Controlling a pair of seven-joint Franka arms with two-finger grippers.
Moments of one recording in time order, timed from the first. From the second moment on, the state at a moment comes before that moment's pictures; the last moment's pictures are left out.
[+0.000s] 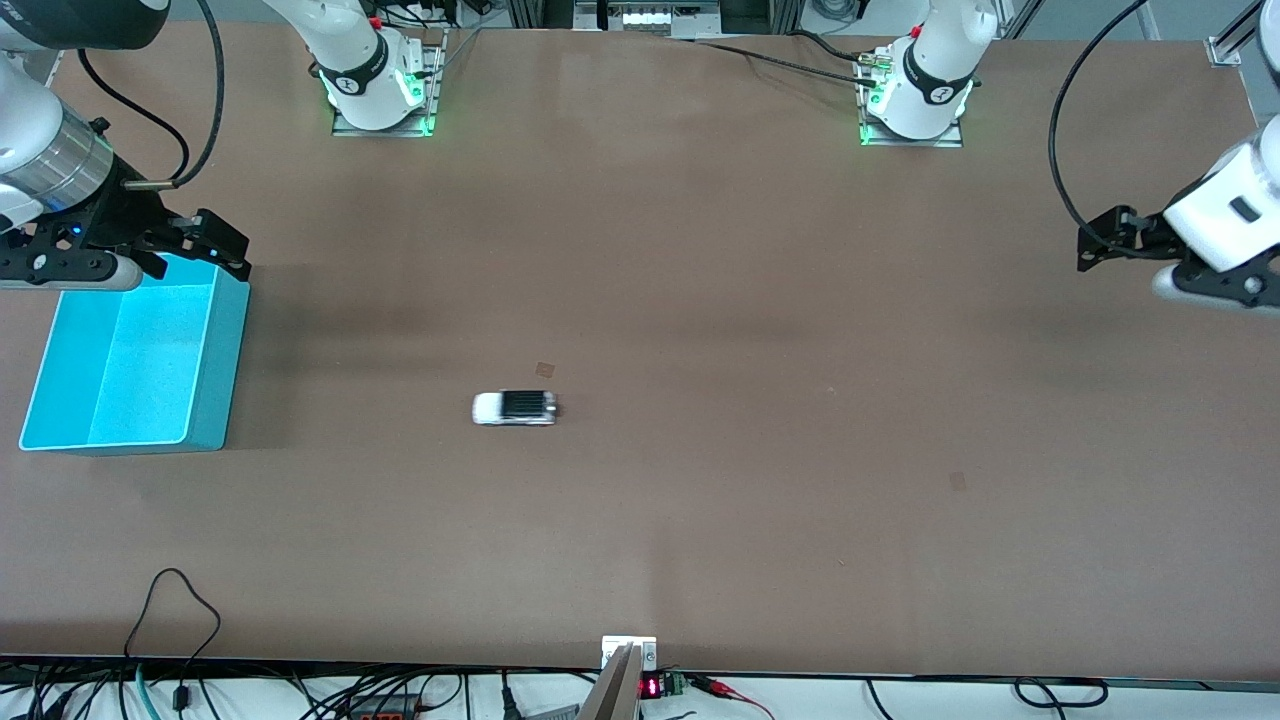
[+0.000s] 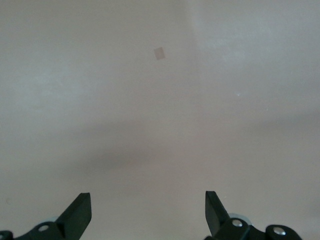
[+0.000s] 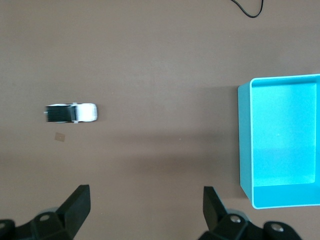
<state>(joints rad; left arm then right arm) -0.04 0.04 0.02 -1.60 0.06 1.57 0.13 0.02 0.01 0.09 -1.68 0.00 1.73 0.14</state>
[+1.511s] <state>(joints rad) -0.05 -0.01 0.04 -1.67 -0.01 1.62 0.09 0.02 0.14 0.09 -1.70 0.00 1.71 -0.03</state>
